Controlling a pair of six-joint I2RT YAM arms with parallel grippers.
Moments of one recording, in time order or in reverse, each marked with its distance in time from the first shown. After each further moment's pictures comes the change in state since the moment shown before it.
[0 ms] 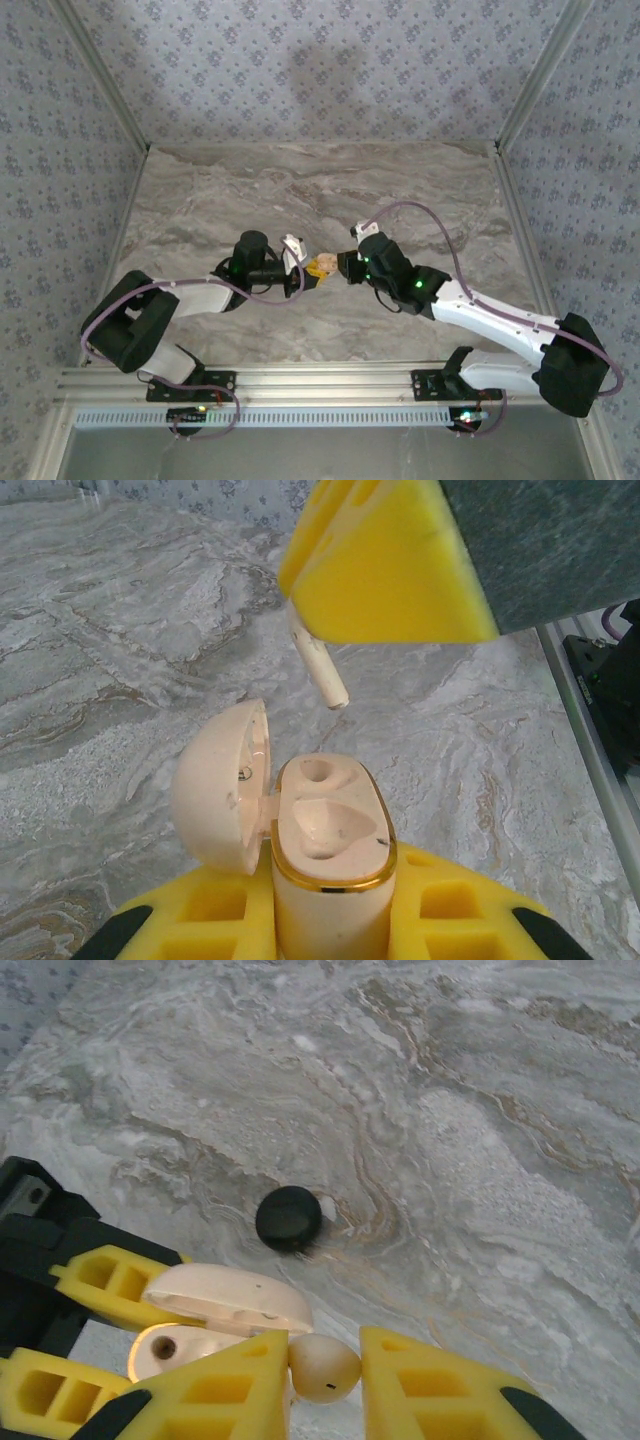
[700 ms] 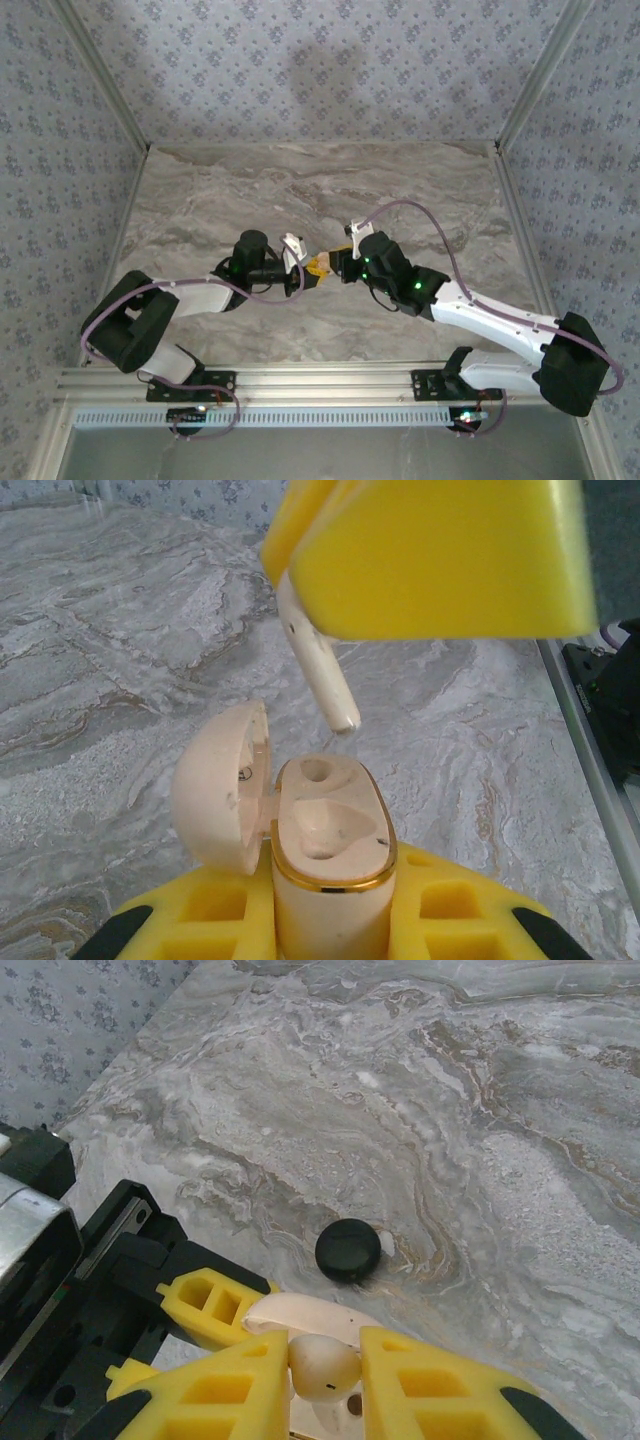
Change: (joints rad) left arm 0.000 -0.001 0.004 0.012 0.000 -0.018; right arm 0.015 0.001 -0.004 0.093 -0.054 -0.026
